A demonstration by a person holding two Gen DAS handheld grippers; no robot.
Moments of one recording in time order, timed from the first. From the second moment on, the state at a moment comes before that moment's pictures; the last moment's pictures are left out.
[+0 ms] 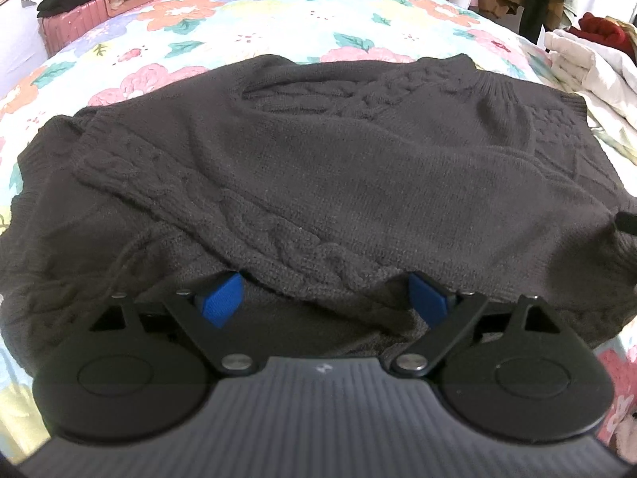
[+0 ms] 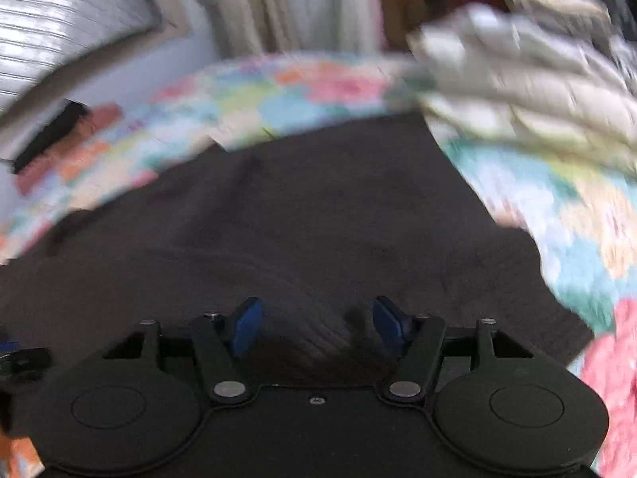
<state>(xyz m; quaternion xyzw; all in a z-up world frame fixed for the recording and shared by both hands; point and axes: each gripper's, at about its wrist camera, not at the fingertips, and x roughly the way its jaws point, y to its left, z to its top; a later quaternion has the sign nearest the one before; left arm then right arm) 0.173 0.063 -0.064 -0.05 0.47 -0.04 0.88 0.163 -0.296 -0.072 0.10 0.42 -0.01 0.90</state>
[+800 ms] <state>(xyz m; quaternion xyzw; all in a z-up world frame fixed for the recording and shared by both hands) 0.164 0.141 -0.024 -0.11 0.45 0.04 0.88 0.137 -0.261 -0.048 -0.05 0.31 -0.05 0.95</state>
